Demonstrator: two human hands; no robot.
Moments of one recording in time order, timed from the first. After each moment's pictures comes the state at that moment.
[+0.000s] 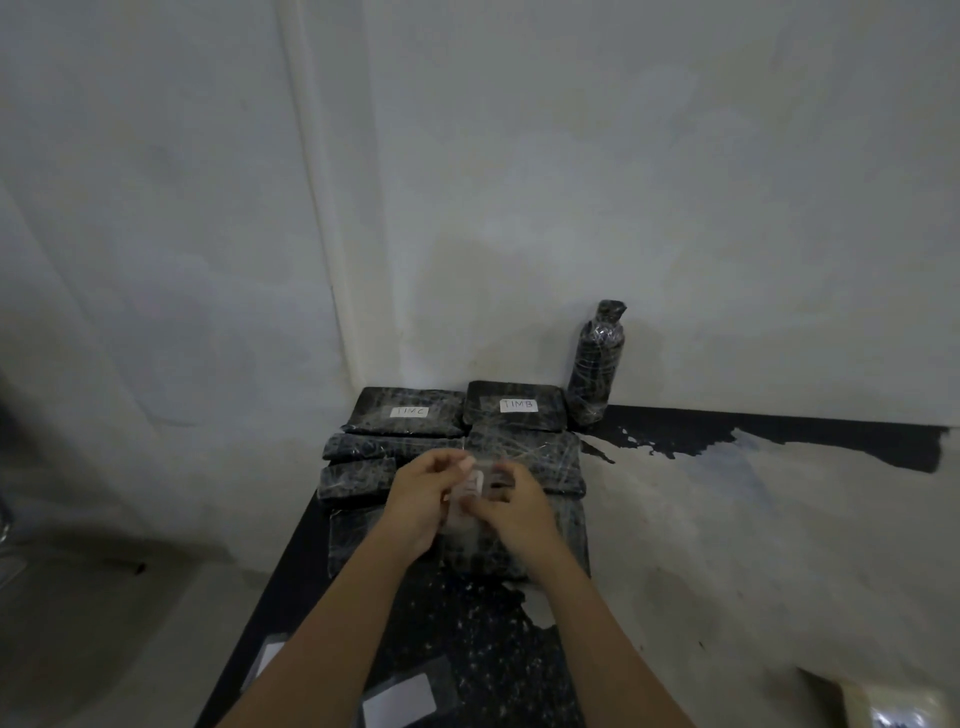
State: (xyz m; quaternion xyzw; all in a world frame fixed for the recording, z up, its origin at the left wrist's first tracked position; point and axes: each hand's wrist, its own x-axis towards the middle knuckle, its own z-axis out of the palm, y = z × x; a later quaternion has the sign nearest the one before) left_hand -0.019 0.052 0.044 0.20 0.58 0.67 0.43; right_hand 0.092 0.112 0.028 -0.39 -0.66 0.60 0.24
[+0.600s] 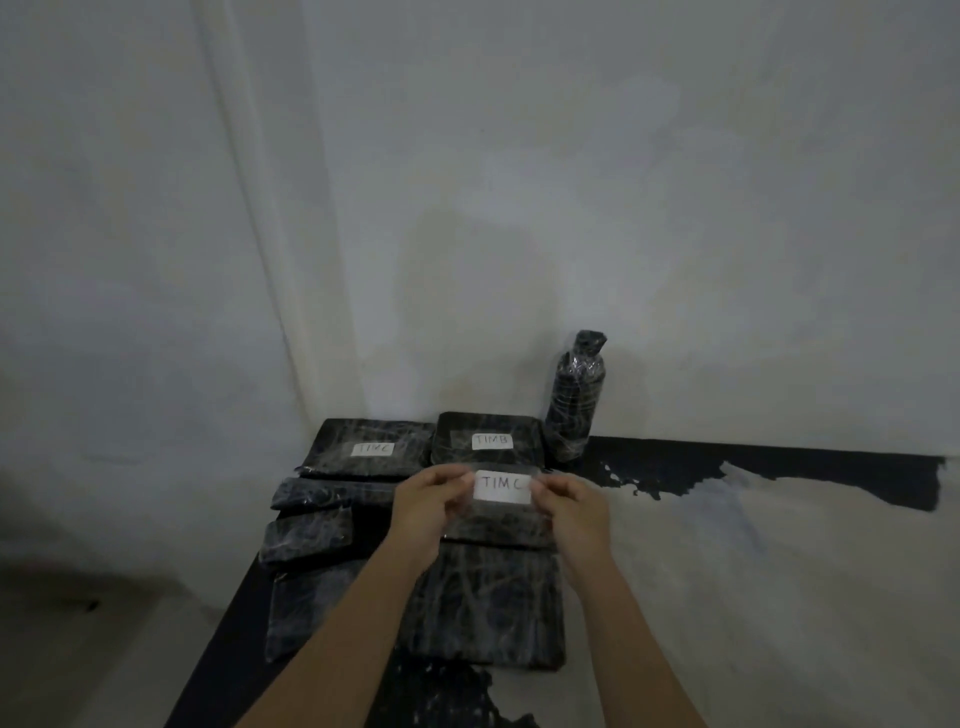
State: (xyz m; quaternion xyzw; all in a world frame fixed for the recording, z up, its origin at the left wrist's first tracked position) left_hand -0.021 0.143 0.036 0.12 0.58 0.69 0.42; right_hand 0.115 0.220 0.022 -0.48 -0.49 0.62 0.39
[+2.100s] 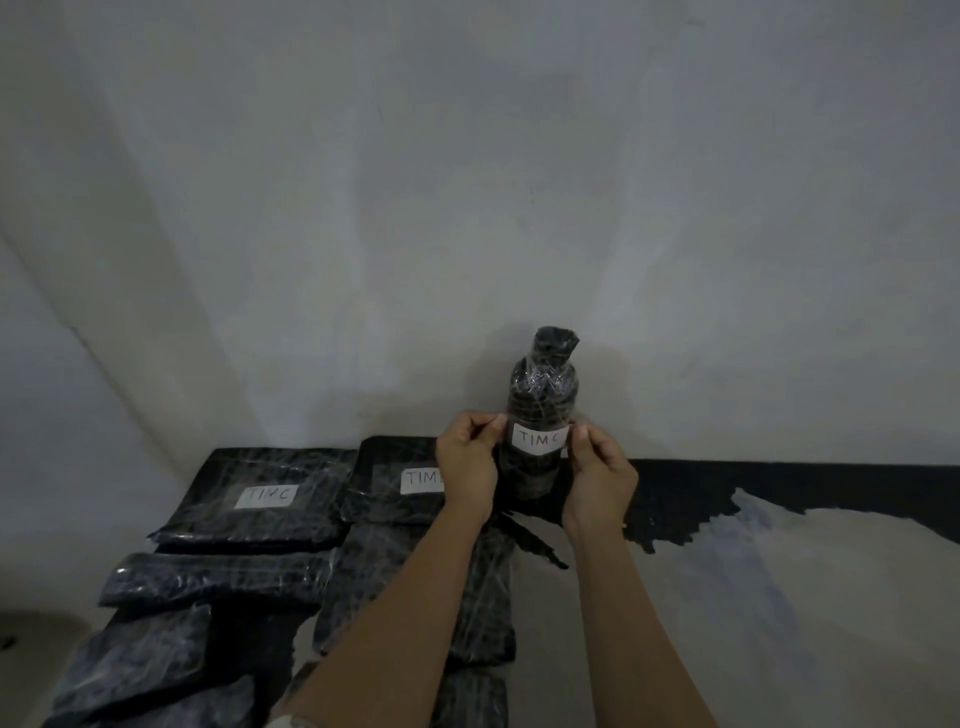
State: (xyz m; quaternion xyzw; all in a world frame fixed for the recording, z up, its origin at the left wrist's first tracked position) left_hand -0.001 0.358 -0.009 0.22 0.57 0.74 0.27; right_hand 0.096 0.397 -0.018 -0.40 -0.35 0.59 0.61
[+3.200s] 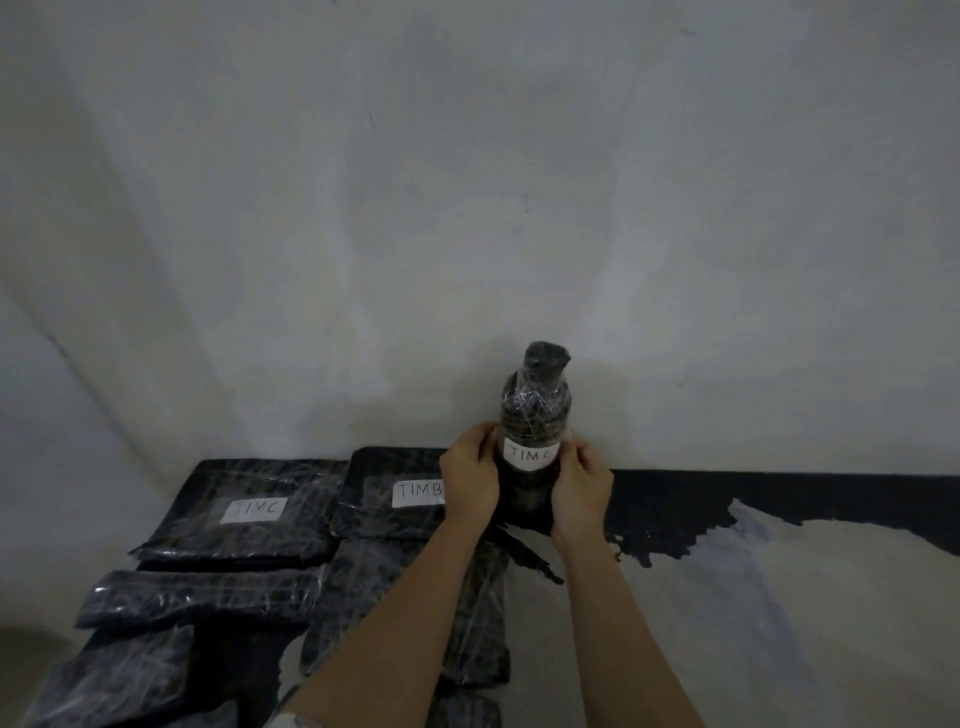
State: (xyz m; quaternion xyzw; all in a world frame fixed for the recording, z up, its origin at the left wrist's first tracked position) left_hand -0.002 0.363 -0.017 0.34 0.70 0.60 0.16; right_hand 0.086 0.400 -0.018 -0.46 -0.41 0.57 0.54
